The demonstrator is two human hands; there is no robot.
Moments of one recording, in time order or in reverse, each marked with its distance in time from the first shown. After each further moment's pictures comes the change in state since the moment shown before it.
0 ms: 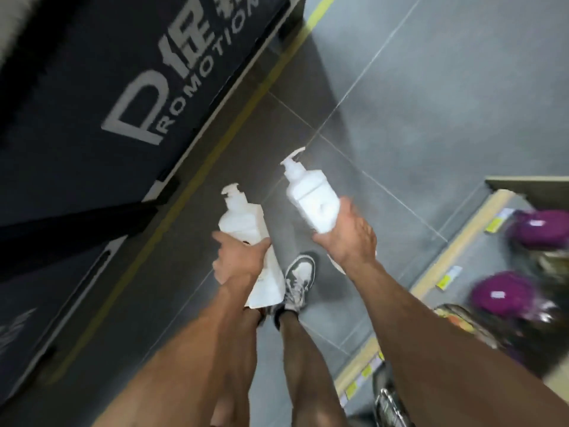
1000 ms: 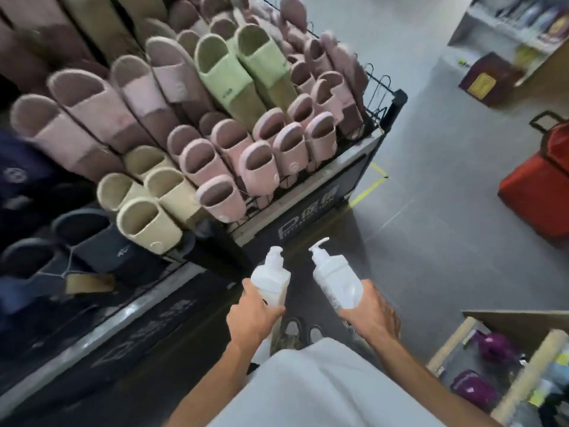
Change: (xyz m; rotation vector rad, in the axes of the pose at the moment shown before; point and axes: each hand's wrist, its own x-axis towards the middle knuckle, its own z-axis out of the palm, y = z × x) left_hand -0.344 -0.129 -0.349 0.087 0.203 0.375; right_hand -0.434 -0.081 -0.214 0.003 0.148 -0.157
